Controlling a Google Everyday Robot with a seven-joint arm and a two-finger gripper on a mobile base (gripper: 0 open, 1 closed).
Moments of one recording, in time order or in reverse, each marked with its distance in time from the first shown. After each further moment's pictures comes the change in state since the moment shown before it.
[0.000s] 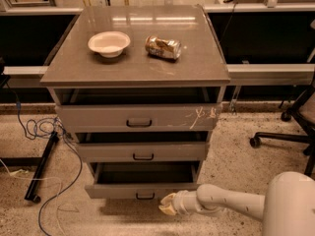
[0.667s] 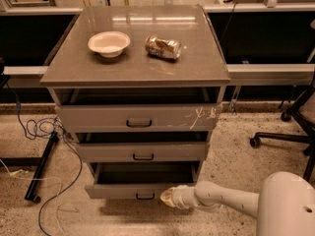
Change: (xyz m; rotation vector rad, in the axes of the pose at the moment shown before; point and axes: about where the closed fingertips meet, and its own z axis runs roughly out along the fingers) arm -0.003 -0.037 0.015 0.083 -0.007 -0.038
